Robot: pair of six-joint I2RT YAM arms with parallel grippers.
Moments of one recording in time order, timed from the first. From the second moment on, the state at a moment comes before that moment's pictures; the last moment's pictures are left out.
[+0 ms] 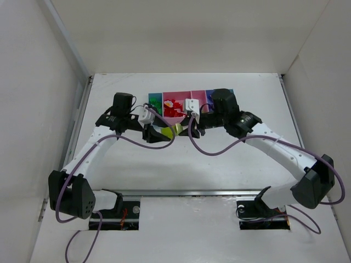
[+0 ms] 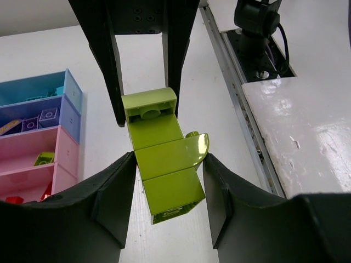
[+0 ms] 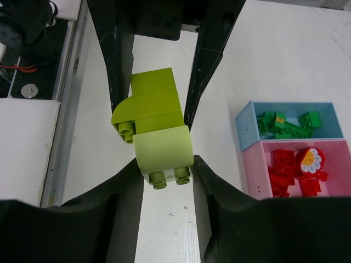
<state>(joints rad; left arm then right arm) -0.28 1.28 1.05 -0.53 1.39 0.83 0.69 1.39 1.24 -0.29 -0.76 -0.49</state>
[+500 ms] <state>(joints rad) -0.29 1.21 0.89 -0.19 1.07 0.43 0.35 1.52 1.20 -0.12 -0.39 -0.03</state>
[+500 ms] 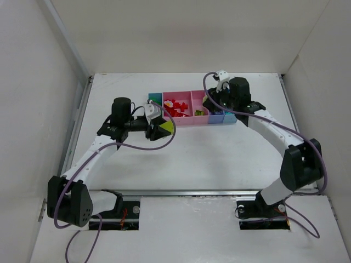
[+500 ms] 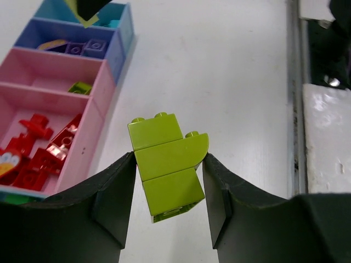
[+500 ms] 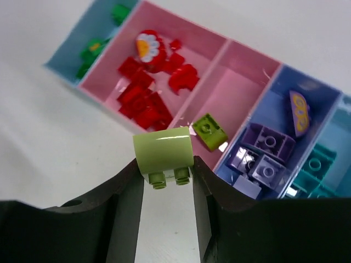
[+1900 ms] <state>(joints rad) -0.29 1.18 0.84 -0.16 1.27 0.49 0.67 1.47 1.34 -0.37 -0.89 -0.68</state>
